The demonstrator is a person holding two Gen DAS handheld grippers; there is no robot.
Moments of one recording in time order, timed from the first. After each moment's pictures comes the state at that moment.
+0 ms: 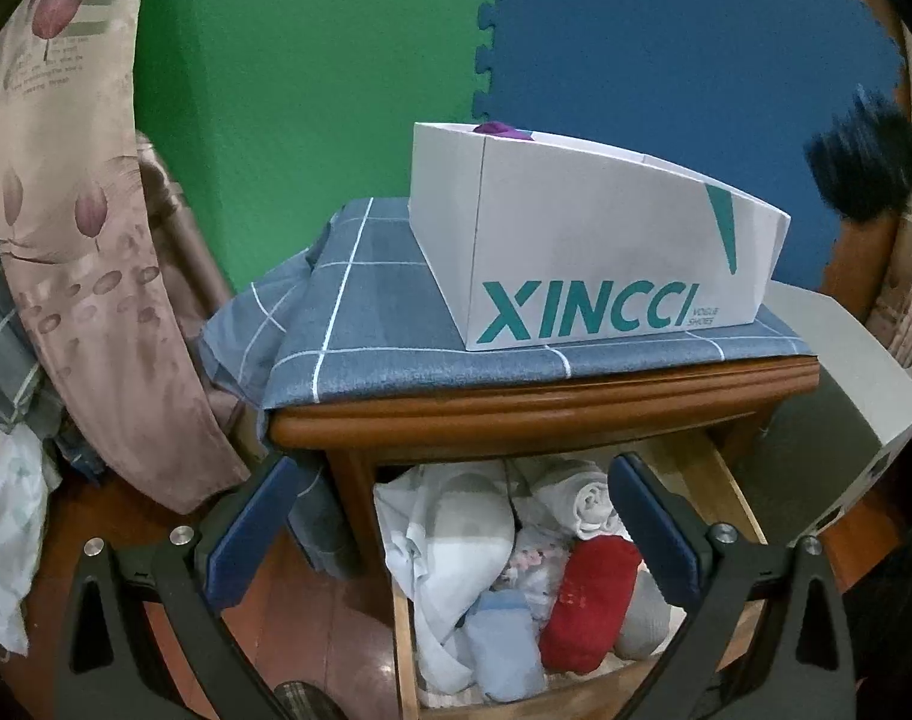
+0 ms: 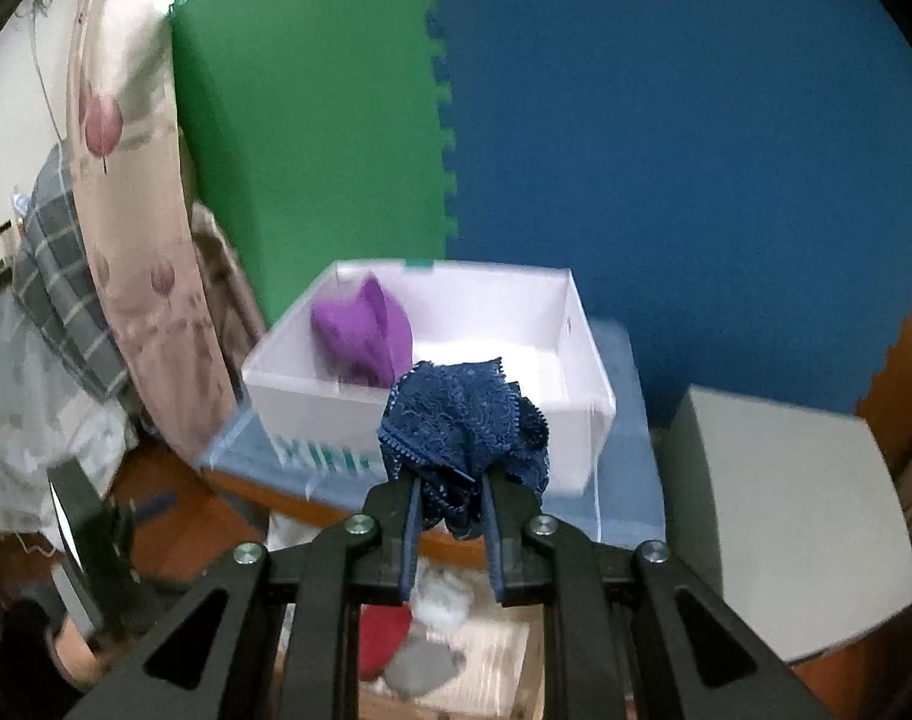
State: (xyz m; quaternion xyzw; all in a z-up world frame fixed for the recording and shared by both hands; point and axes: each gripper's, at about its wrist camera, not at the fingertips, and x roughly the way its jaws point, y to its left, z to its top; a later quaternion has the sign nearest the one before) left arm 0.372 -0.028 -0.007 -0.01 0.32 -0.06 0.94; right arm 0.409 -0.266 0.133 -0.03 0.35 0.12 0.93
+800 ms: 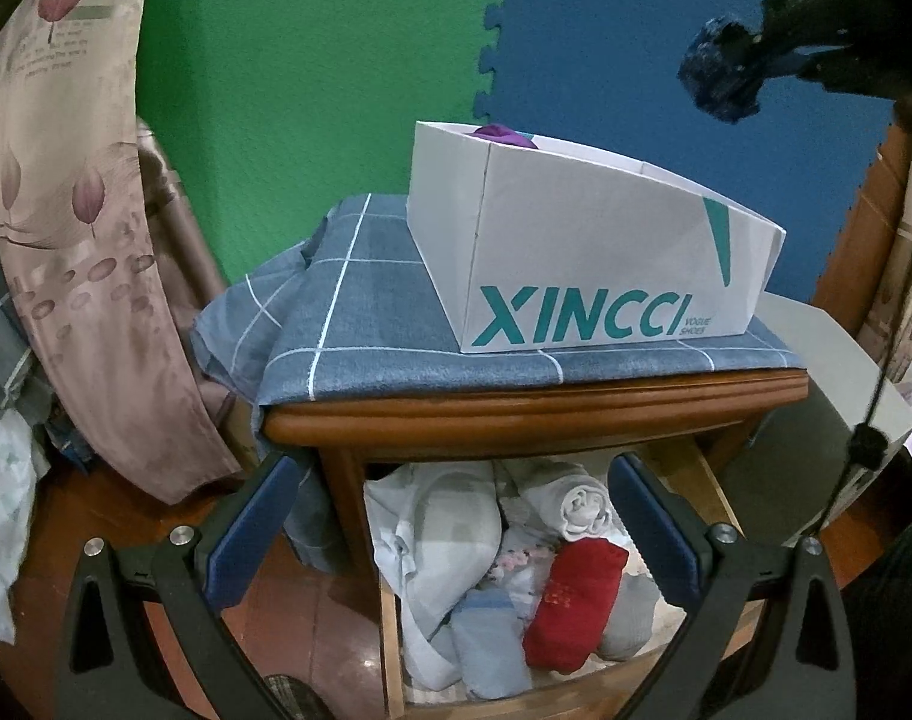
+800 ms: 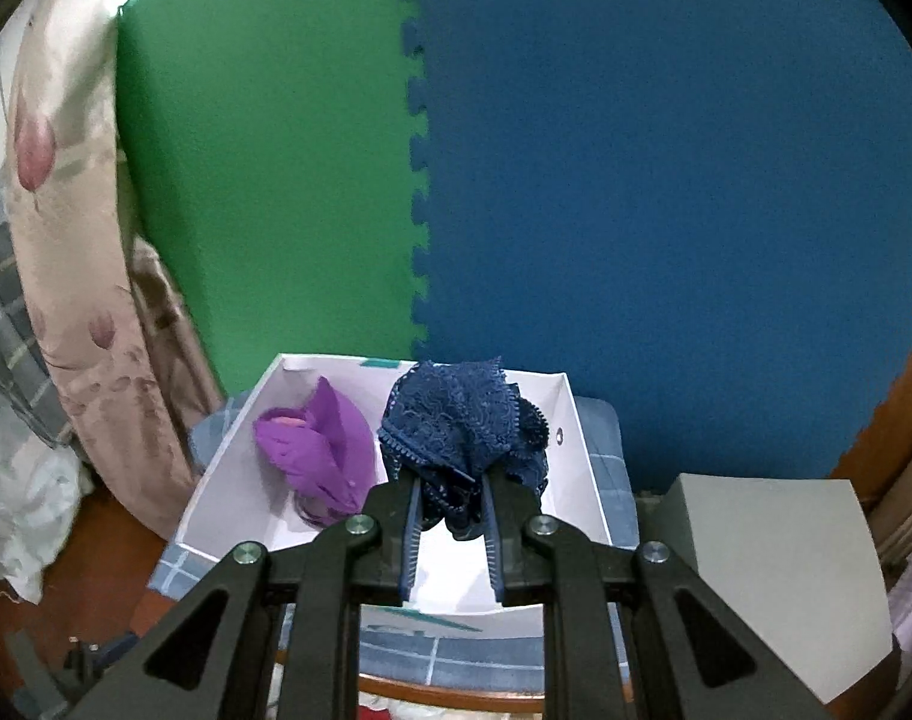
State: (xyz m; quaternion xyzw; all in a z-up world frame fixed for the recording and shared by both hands) left arm 0.372 -0.029 -0.003 -0.03 0.33 -0.06 0.94; right arm 0.527 -0.232 0.157 -0.06 0.34 0.07 0.94
